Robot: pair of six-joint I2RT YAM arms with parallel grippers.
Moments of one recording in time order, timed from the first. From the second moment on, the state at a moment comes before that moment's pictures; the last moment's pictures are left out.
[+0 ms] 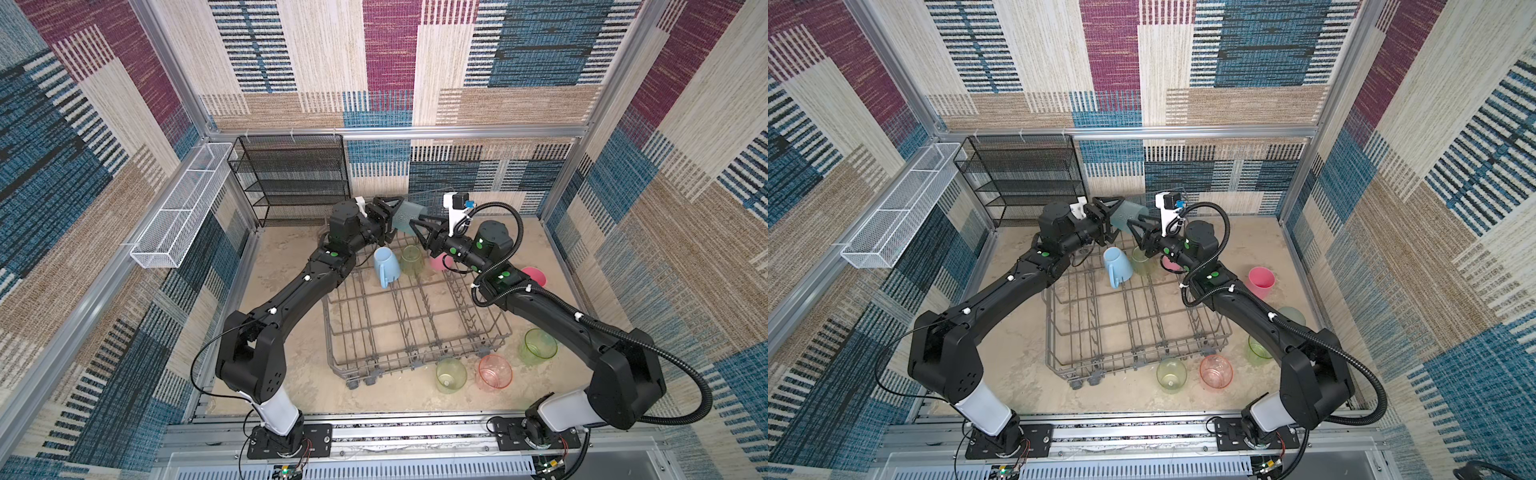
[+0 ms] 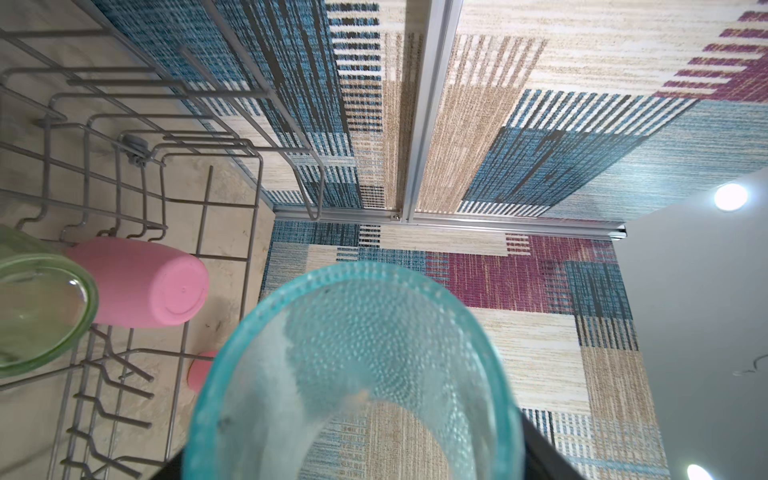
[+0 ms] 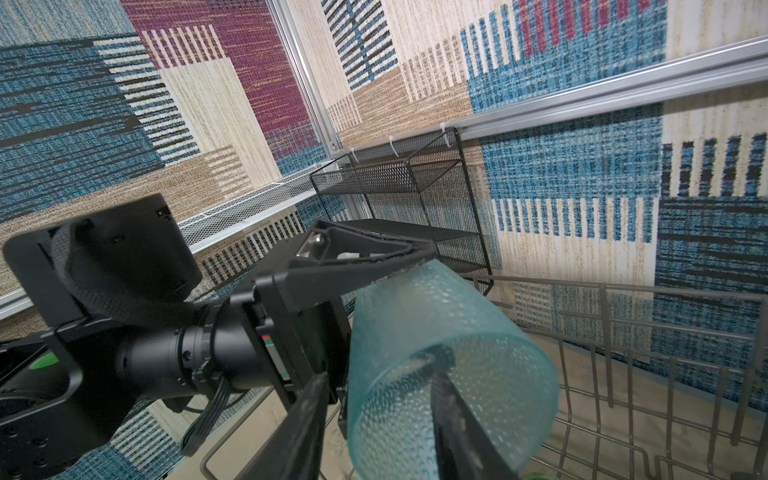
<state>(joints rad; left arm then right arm) -0.43 1.68 1.40 0.21 0.34 -1.52 0.52 1.46 1.14 0.40 -0.33 0.35</state>
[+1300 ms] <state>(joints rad) -0.54 1.40 1.09 -0.03 -0.52 -0.39 0.52 1.35 1.03 0.12 -0.06 0.30</state>
